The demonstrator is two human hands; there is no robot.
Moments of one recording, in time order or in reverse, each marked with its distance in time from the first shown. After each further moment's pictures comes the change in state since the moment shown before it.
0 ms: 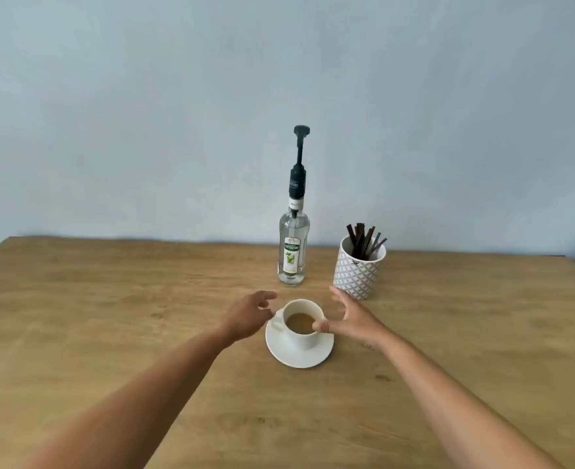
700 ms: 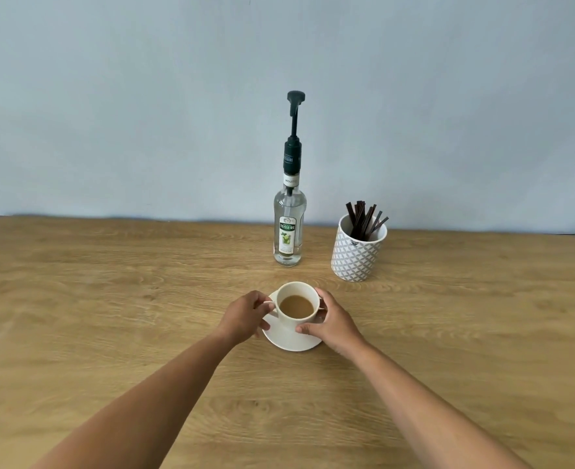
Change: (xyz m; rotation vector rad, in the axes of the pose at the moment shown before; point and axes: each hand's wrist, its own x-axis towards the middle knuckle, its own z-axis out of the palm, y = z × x) left_hand 0.008 -0.033 0.037 -0.140 0.059 -0.150; right_hand 0.013 0.038 0.052 0.092 0.124 -0.012
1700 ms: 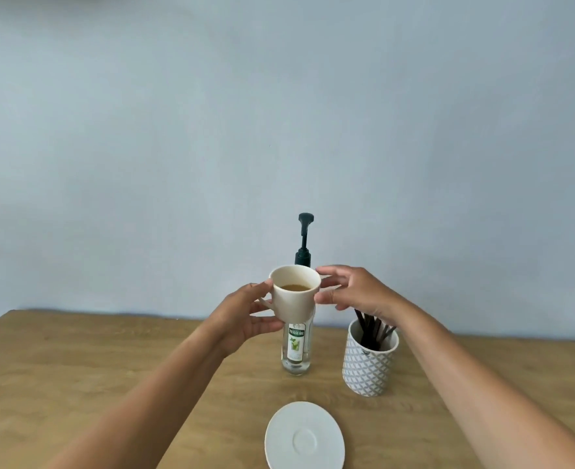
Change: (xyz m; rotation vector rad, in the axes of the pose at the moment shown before) left_hand 0.014 0.163 -0.117 -0.839 -0.132 0.149; right_hand 0.060 -0.227 -0.134 -0.072 -0.135 -0.313
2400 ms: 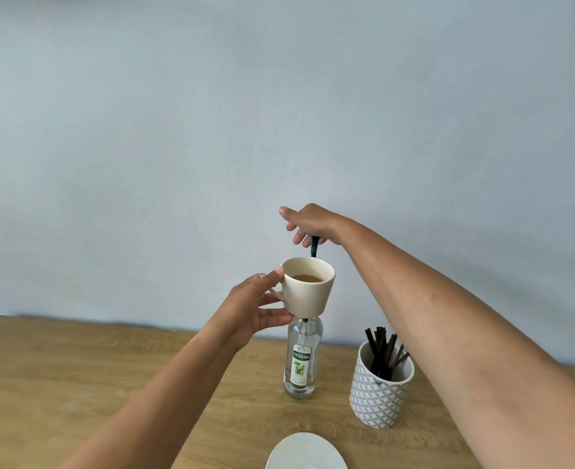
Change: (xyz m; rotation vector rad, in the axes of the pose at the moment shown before) left_hand 0.035 0.034 0.013 -0.015 0.039 0.036; right_hand 0.163 -0.098 -0.012 -0.391 0.009 0.163
